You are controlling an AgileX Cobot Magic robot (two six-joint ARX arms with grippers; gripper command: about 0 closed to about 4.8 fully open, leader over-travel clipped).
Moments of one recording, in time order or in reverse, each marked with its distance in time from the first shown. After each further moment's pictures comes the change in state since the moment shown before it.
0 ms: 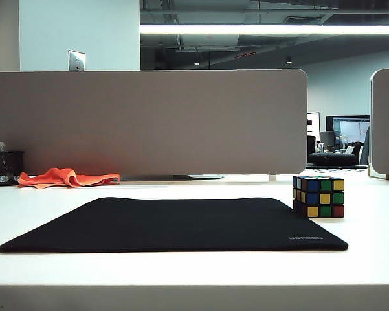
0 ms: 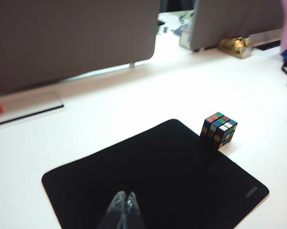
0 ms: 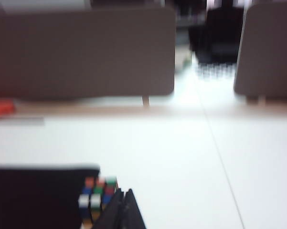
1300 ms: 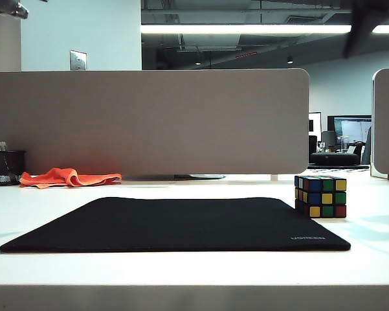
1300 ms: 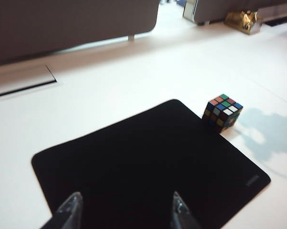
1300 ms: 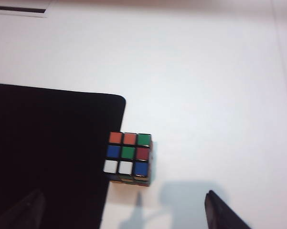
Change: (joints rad) left arm -0.154 0.168 0.080 -0.032 -0.156 -0.017; right arm 0.158 0.843 0.491 -0.201 0.028 0.039
